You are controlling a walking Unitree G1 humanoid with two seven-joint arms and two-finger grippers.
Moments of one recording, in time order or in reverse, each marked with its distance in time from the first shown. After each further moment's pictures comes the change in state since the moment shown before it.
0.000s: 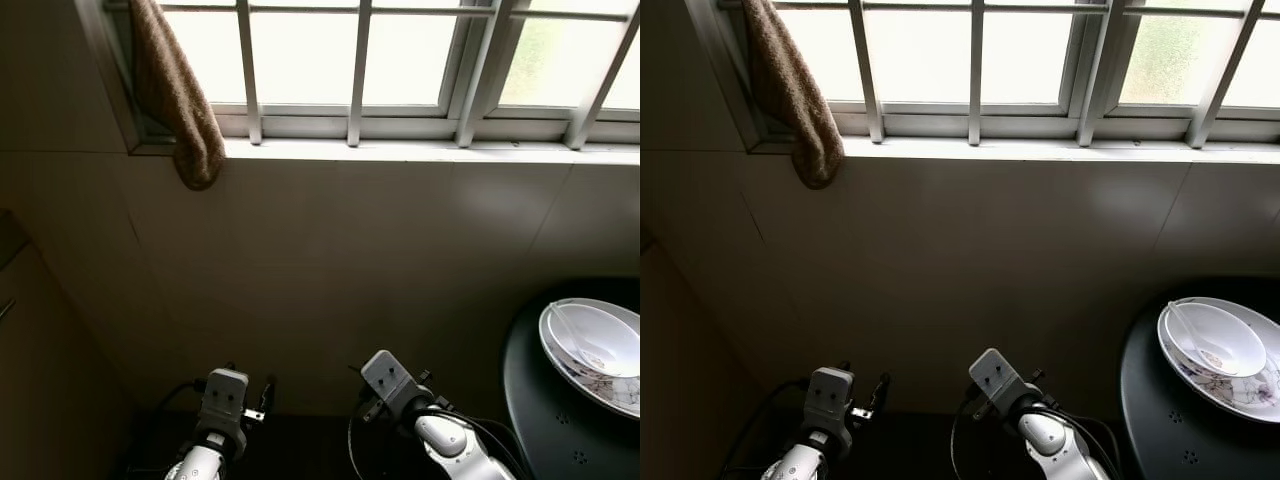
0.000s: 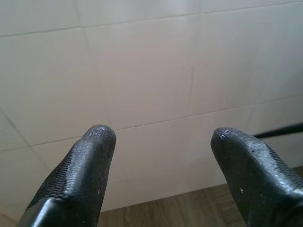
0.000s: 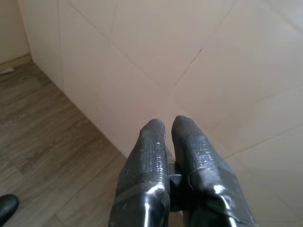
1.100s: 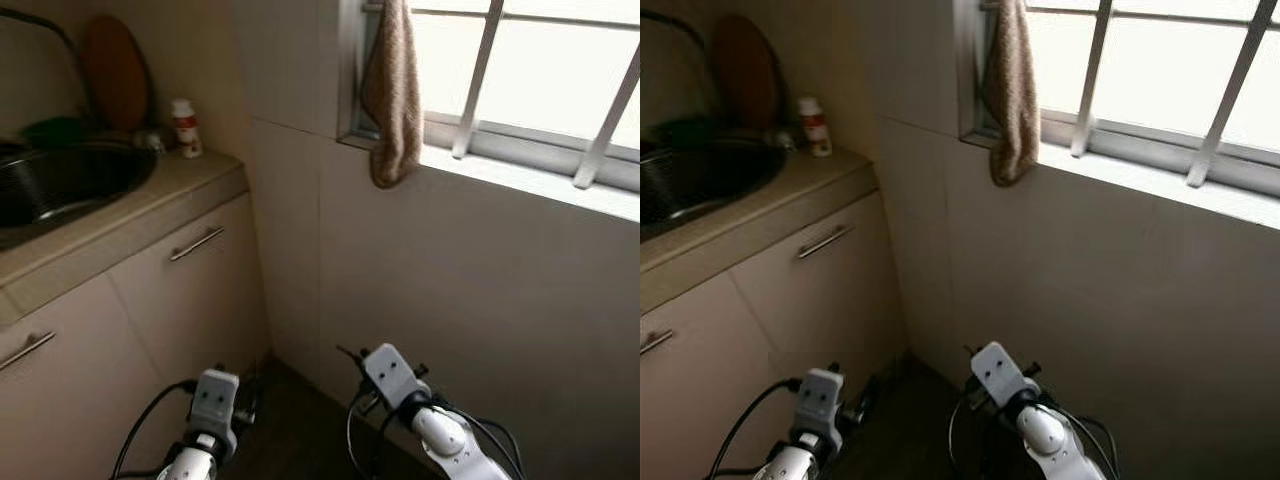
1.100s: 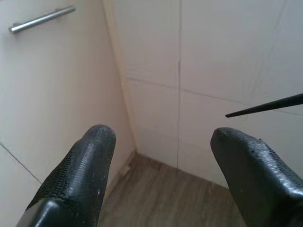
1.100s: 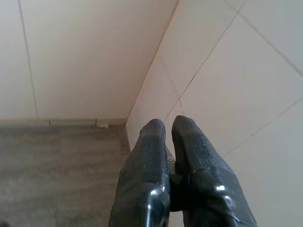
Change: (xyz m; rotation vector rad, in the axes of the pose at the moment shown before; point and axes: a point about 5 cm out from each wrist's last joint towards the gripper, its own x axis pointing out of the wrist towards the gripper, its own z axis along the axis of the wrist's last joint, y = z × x) left arm -0.002 -0.002 -0.004 -0.008 0.009 -0.001; right arm 0.003 -0.007 0.002 -0.025 -0.103 -0.059
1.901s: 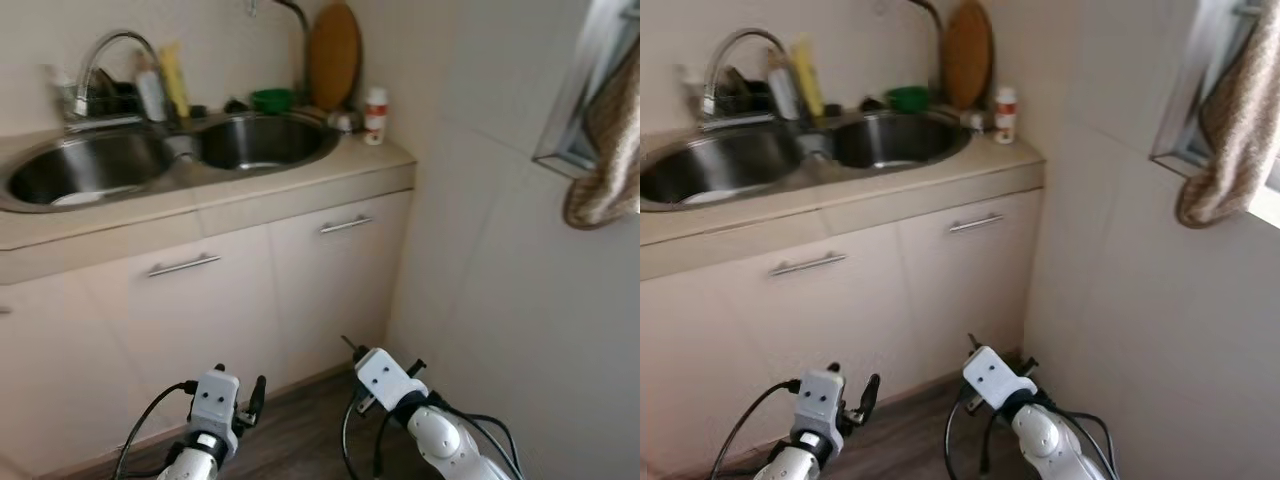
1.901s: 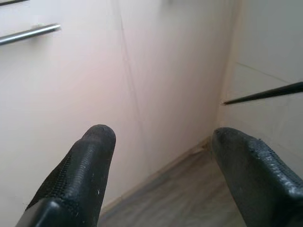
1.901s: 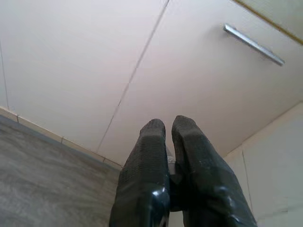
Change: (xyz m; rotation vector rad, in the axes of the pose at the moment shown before) left arm 0.000 0.000 -0.001 -0.002 -0.005 0.002; right arm 0.004 0.004 0.005 -0.063 -0.046 -0.020
